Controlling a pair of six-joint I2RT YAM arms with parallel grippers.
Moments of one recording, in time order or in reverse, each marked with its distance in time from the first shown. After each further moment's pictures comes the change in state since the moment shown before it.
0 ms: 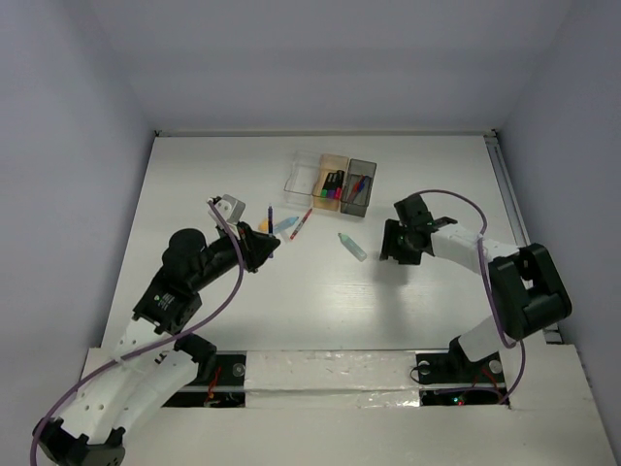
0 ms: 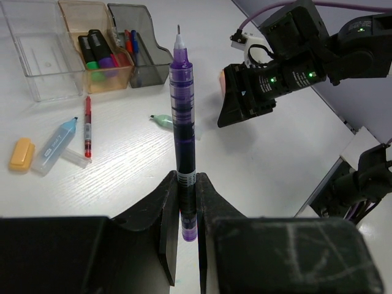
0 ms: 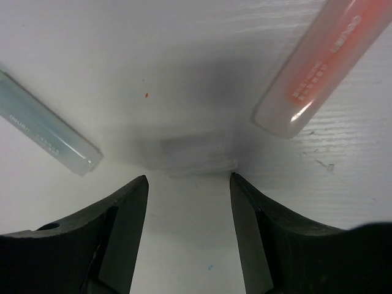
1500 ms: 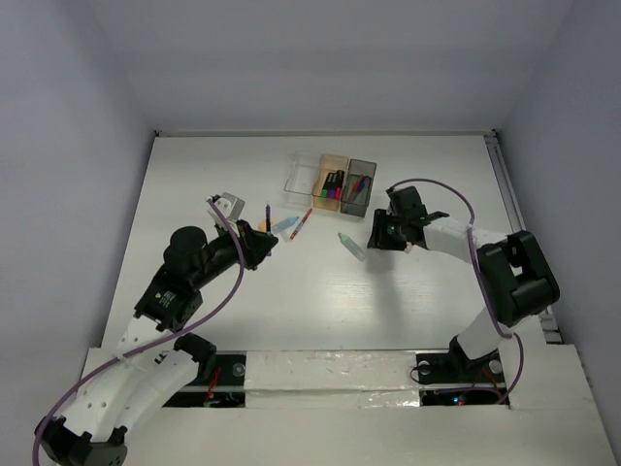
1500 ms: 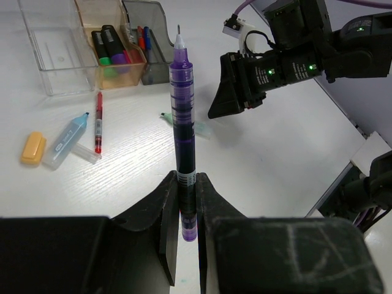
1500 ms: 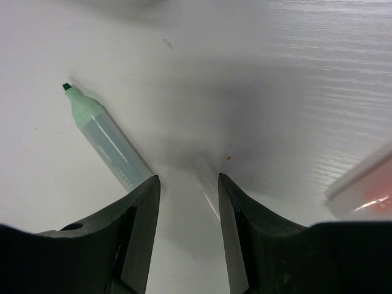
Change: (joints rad) left arm 0.023 0.019 0.000 -0.008 -0.019 0.004; right arm 0.001 0.110 0.061 0.189 -0.135 -0.099
